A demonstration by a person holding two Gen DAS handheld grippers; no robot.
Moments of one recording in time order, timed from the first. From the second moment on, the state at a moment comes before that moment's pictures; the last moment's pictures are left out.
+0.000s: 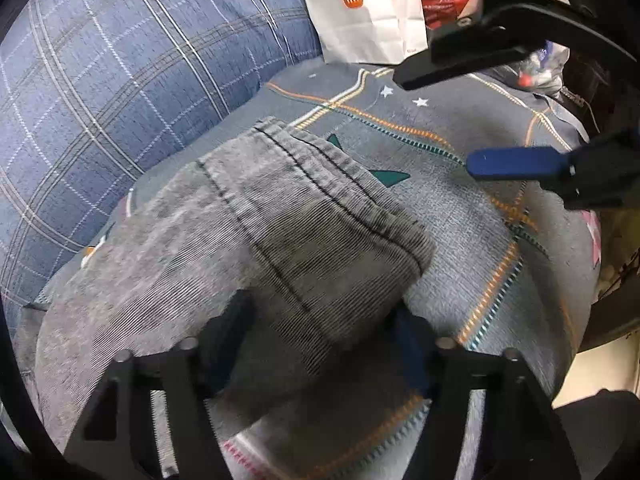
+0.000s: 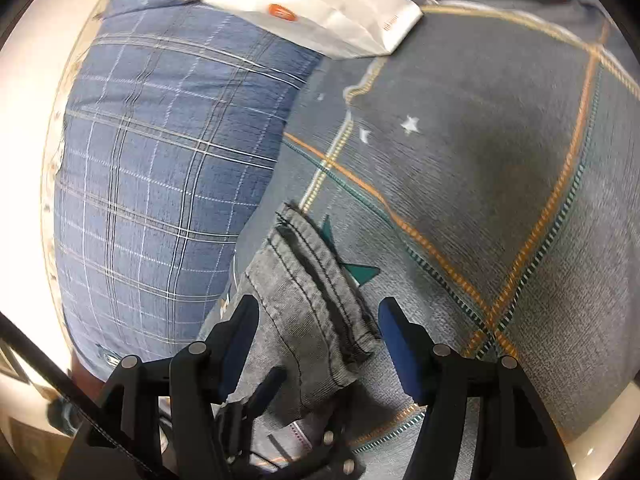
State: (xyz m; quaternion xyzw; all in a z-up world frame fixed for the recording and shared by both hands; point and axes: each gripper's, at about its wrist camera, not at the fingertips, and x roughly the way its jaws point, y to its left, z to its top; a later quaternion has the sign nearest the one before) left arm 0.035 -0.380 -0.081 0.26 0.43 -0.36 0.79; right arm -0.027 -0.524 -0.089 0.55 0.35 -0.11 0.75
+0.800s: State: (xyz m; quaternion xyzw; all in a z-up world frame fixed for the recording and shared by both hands) left arm 0.075 -0.302 -0.017 -0.02 0.48 -0.39 0.78; right arm 0.046 -0.469 -0.094 0.58 0.34 0.05 0.74
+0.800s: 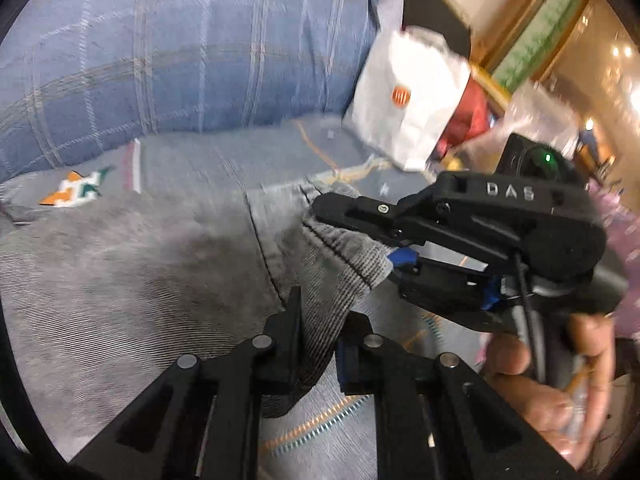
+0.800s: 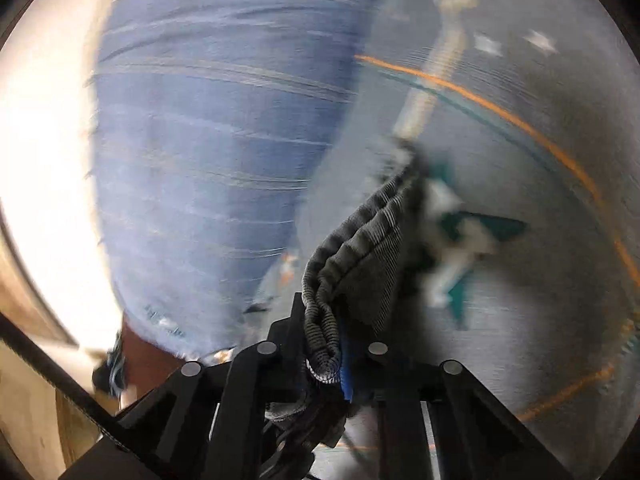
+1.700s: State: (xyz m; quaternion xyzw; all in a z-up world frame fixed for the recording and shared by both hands) left arm 0.082 -0.059 -0.038 -0.26 0.43 -0.19 0.84; right arm 0.131 -0.292 -0.052 0.41 0.32 0.13 0.84
